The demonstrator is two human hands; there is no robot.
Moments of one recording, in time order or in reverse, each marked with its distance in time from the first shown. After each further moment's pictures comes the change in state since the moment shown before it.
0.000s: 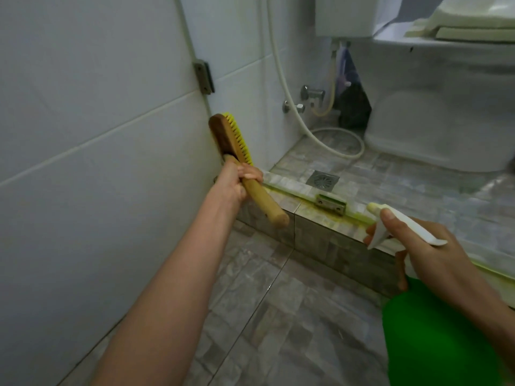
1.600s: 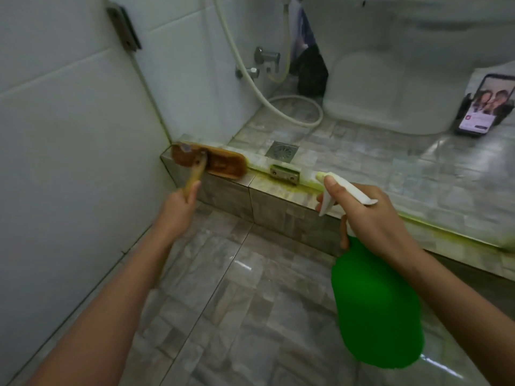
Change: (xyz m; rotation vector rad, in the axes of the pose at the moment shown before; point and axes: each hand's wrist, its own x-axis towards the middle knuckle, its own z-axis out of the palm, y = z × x) left_hand -0.001 -0.029 -0.118 1.999 0.516 0.655; right_hand 0.019 0.033 0.003 -0.054 0.004 0.063
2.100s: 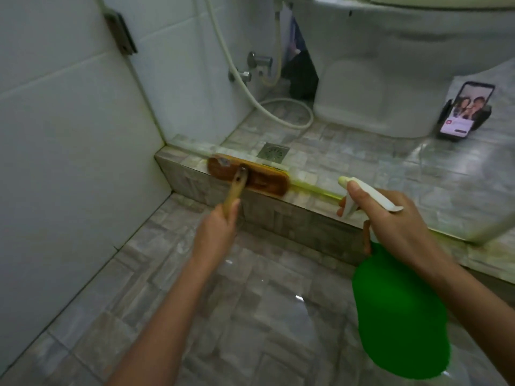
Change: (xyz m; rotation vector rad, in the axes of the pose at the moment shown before) left_hand -0.077 0.056 0.049 -0.073 -0.021 0.089; right_hand -0.026 0.010 -0.042 -0.021 0.063 0.027
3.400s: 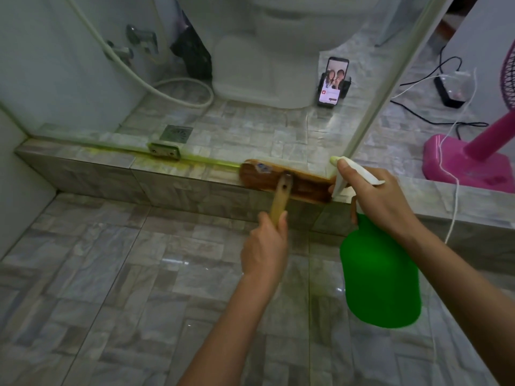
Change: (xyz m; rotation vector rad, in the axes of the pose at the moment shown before) left_hand -0.158 0.174 0.108 -0.089 -0.355 0.129; right_hand -0.078 0.062 -0.127 -0.087 0.257 0.141
